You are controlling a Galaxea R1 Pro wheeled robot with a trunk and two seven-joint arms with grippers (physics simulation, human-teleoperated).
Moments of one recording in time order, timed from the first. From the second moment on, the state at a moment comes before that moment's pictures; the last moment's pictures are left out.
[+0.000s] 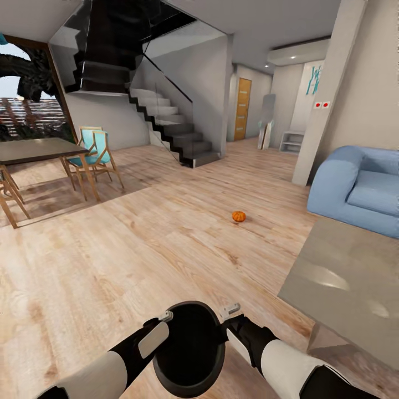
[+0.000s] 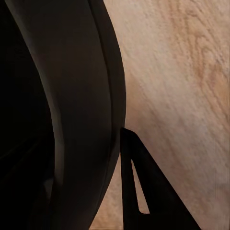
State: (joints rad) left arm -0.68 -0.09 -0.74 -0.44 1.26 0.29 0.68; right arm -0.76 0.16 0.64 -0.23 -0.37 0.39 -0.06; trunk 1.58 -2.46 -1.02
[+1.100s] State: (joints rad) left arm -0.68 -0.09 -0.74 -0.43 1.26 0.29 0.68; right arm -0.76 0.16 0.64 -0.23 -0.37 0.39 -0.06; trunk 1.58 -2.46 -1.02
